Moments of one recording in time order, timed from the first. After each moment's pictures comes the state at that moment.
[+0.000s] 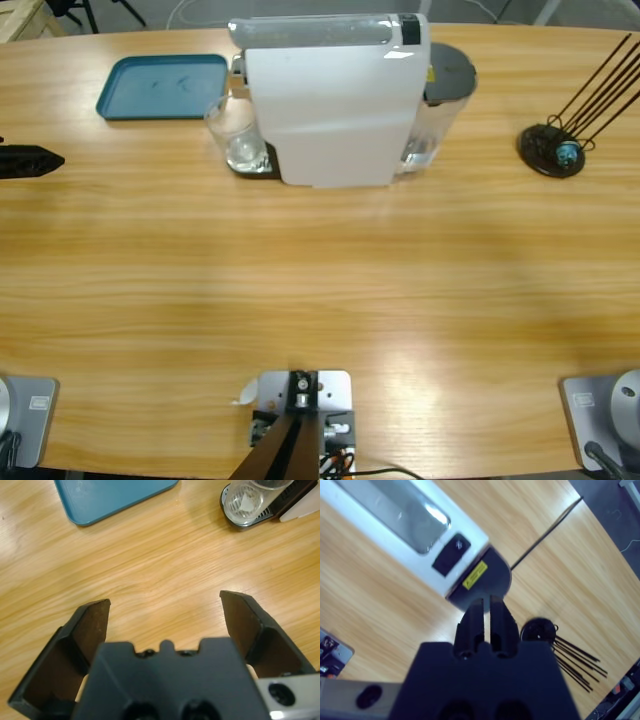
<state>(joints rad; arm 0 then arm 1) -0.62 1.19 -0.90 0.61 0.14 -0.09 0.61 1.90 -2.24 1.38 -0.09 -0.17</state>
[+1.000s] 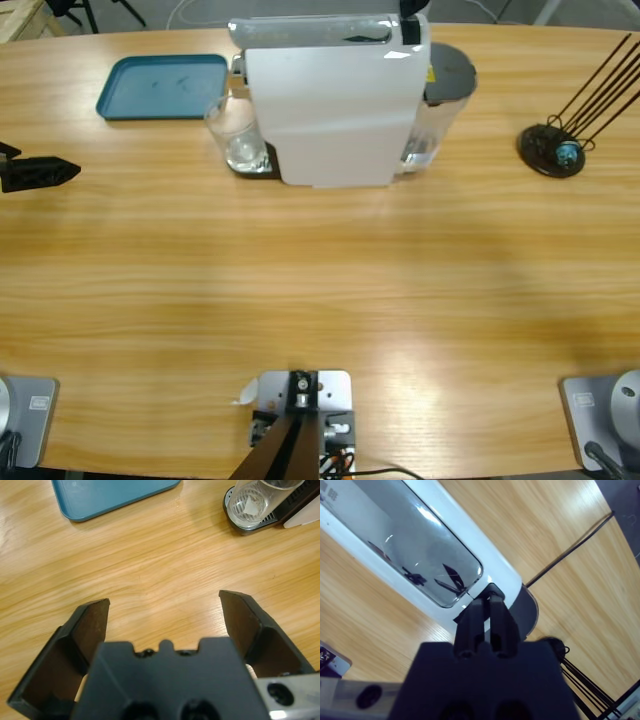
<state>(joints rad) -0.62 1.17 -0.76 0.43 0.14 -0.13 0.68 2.09 -2.40 1.42 -0.09 -0.17</state>
